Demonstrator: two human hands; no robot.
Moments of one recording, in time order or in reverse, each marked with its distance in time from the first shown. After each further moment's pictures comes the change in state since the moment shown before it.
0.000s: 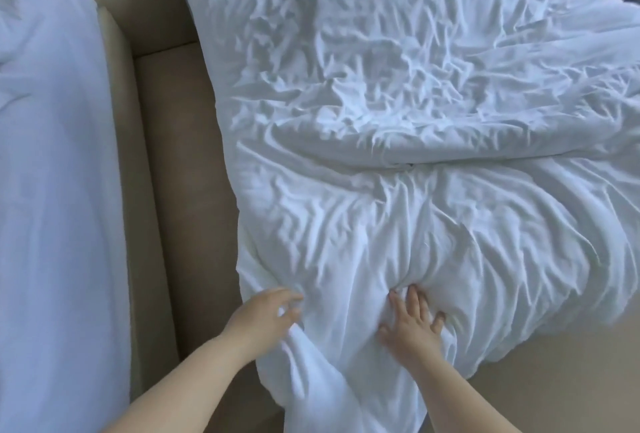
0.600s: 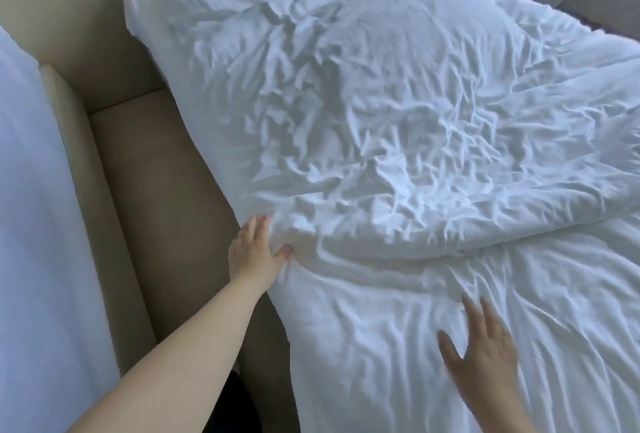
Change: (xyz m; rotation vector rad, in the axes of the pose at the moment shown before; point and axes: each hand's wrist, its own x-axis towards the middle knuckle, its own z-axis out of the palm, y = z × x) left_hand 0.227 -0.048 -0.221 0.166 0.286 0.025; right_hand 0.063 -0.136 -0.096 0.444 0.662 0.161
